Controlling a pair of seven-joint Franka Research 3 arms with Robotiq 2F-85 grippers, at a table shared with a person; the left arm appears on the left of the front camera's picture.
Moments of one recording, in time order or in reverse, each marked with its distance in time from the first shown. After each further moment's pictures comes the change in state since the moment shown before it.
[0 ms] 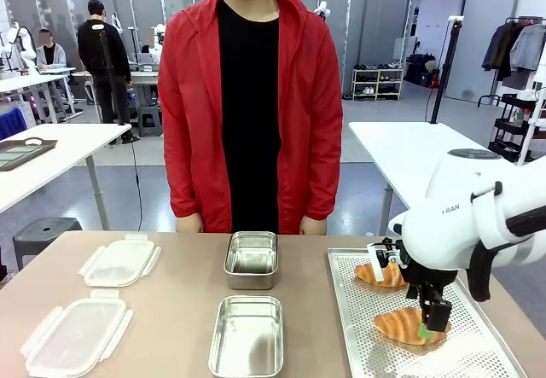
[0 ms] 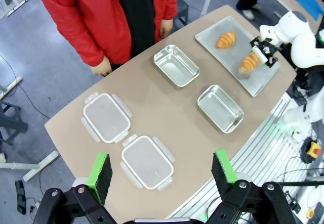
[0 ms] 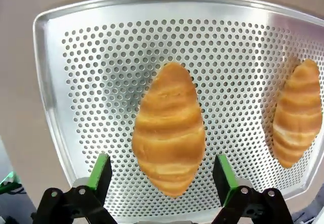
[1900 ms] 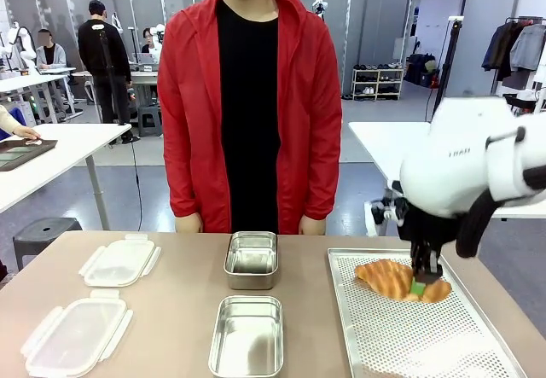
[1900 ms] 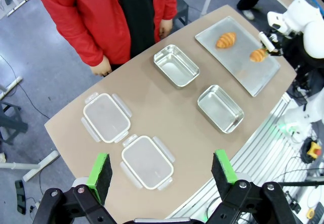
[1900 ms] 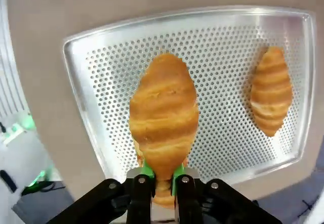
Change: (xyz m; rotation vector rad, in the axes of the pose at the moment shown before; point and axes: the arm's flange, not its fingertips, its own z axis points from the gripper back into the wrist) left arm 0.000 0.000 0.000 0.000 0.000 0.001; right arm 0.027 0.000 0.096 0.018 0.012 -0.124
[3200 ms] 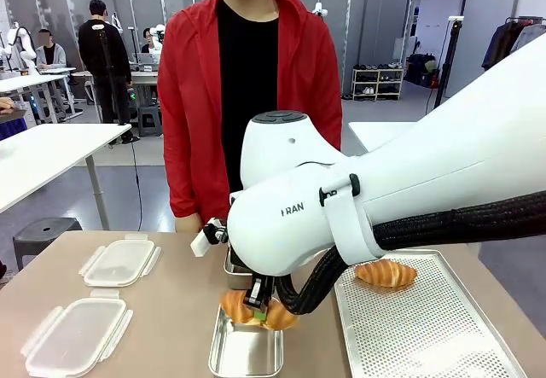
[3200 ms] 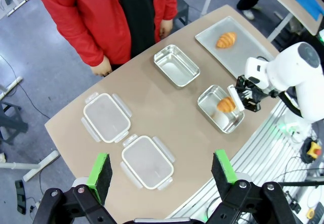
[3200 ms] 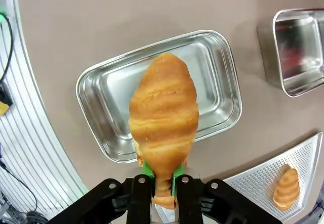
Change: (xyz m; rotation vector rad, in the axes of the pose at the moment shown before) left arm 0.000 0.000 0.000 0.001 0.000 0.000; right arm 0.247 0.128 -0.028 -0.045 -0.059 -0.113
